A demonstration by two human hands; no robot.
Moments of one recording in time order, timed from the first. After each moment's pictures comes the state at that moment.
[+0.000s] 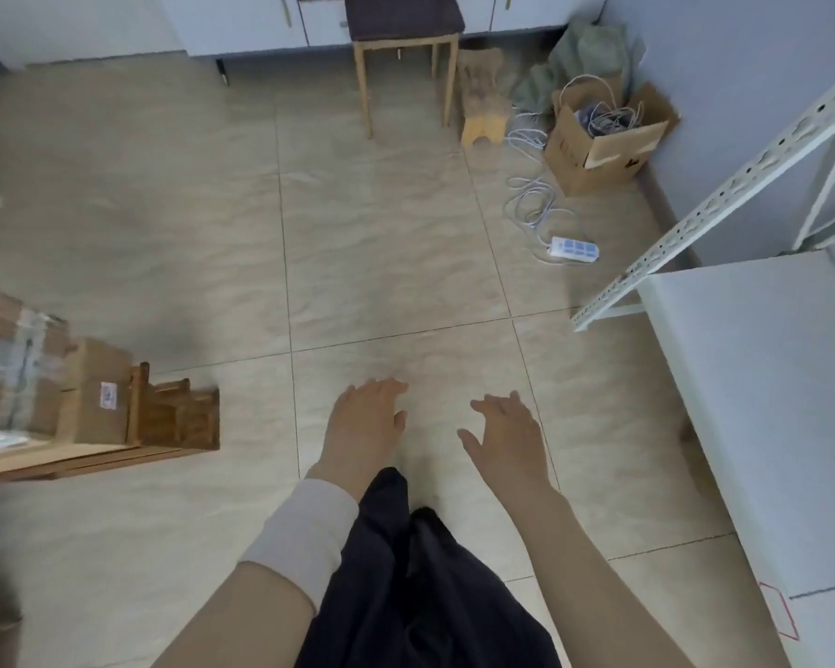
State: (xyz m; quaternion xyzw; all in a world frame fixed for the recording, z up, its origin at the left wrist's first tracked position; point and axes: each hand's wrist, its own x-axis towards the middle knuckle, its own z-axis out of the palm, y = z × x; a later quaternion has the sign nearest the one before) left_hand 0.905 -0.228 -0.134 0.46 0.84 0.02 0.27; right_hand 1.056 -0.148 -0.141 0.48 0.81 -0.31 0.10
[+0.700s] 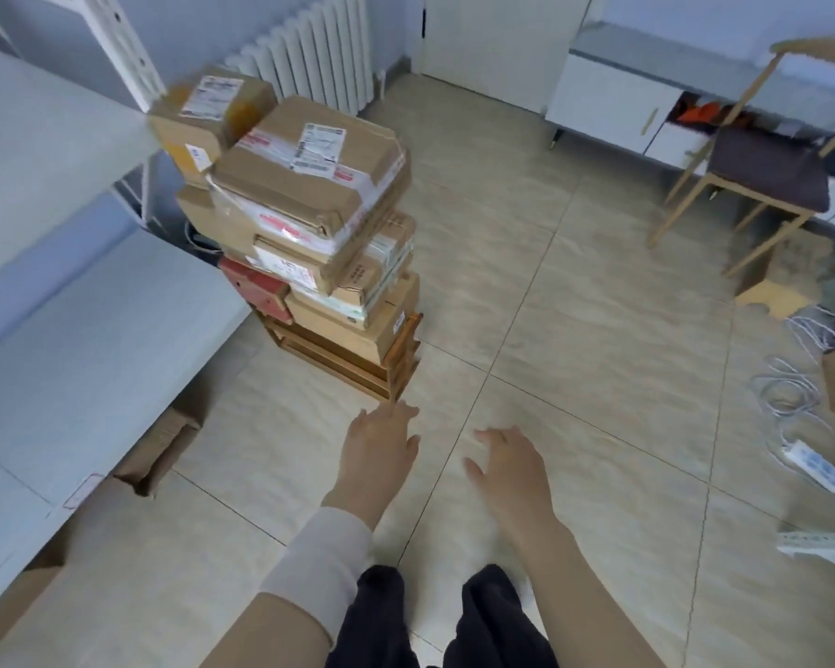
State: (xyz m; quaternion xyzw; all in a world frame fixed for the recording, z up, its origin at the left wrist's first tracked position) left_hand 0.761 -0.610 -0.116 0.18 0.96 0.13 0.19; right_hand 0.829 -0.463 -0.123 0.20 0.93 -0.25 0.18
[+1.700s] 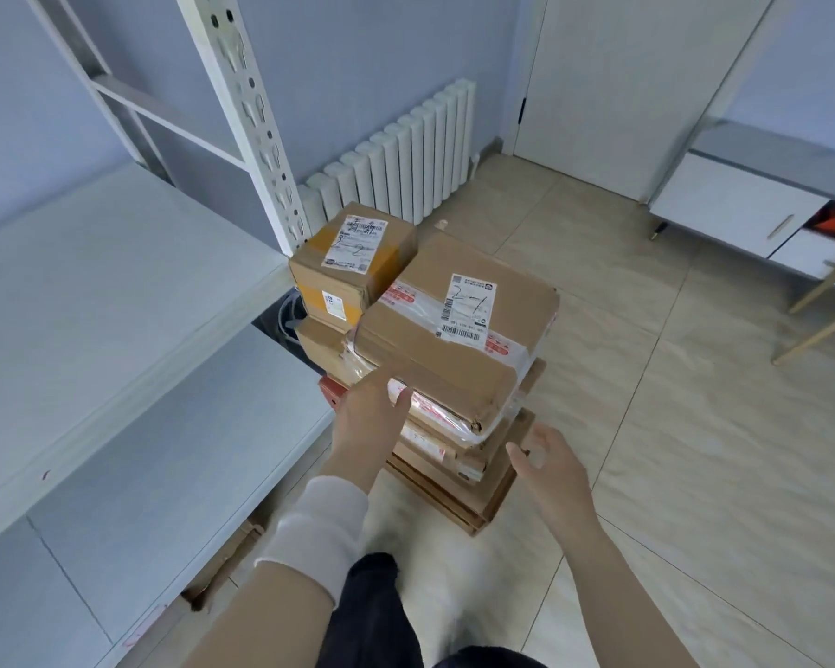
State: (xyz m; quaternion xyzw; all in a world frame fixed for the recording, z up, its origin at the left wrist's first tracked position) left_hand 0.422 -0.740 -0.065 -0.03 0.94 0.33 0.09; right_hand 0.505 -0.552 -0.096 0.26 0.85 -0.46 0.07
